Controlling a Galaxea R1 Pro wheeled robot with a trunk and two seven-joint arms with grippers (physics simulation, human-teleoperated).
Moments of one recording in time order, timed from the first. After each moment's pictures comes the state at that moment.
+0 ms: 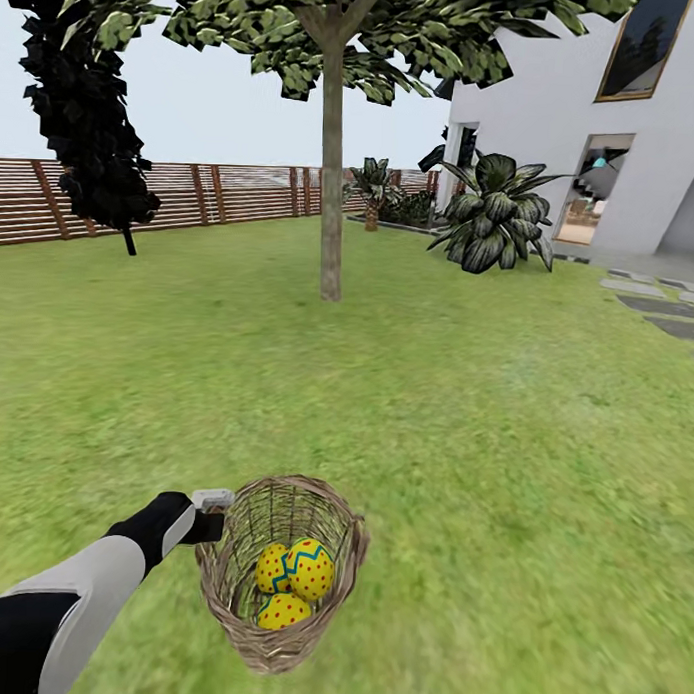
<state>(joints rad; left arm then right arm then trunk) -0.90 0.09 0.00 -0.22 0.07 0.53 -0.02 -0.33 -0.03 -0.31 0.04 0.27 -0.25 0.17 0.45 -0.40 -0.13</state>
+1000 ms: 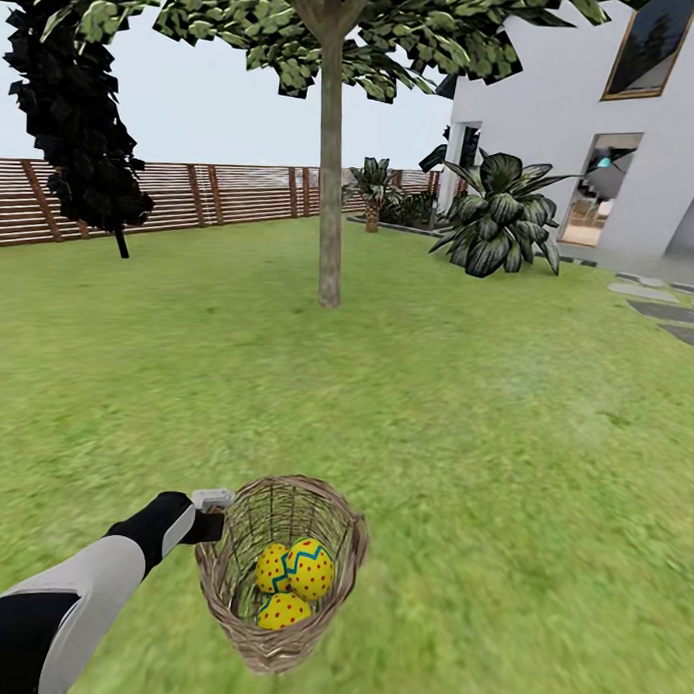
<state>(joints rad) -0.90 0.09 0.00 -0.22 0.07 0.53 -0.02 -0.33 -0.03 -0.31 0.04 0.27 -0.25 0.17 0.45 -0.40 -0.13</state>
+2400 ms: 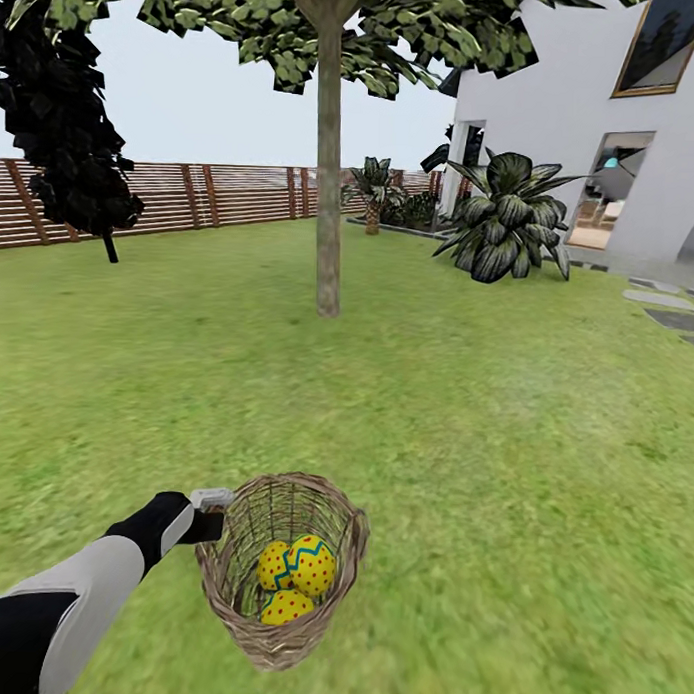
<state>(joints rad) -0.90 0.10 0.03 -0.22 0.07 0.53 -0.02 -0.33 -0.03 -0.31 0.04 0.27 -0.25 0.17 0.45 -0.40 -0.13</state>
